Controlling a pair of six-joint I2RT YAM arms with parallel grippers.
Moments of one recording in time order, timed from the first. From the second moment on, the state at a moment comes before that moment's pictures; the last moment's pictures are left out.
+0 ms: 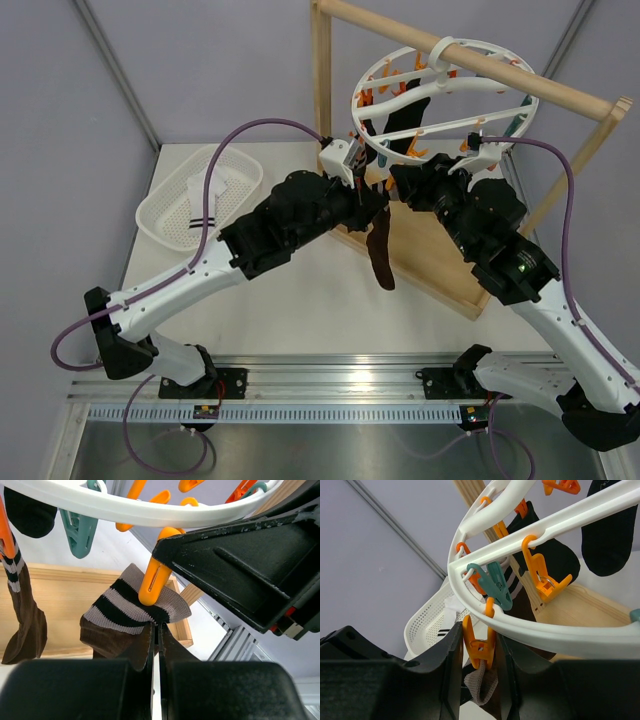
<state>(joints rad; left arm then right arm) -1.04 1.41 1.52 -0.23 -0.14 -0.45 0.68 0.98 1.28 -0.28 0.31 0.51</state>
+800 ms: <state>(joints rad) -1.04 1.45 1.53 -0.23 -0.16 -0.44 0.68 0.96 1.28 -0.30 0.30 0.52</state>
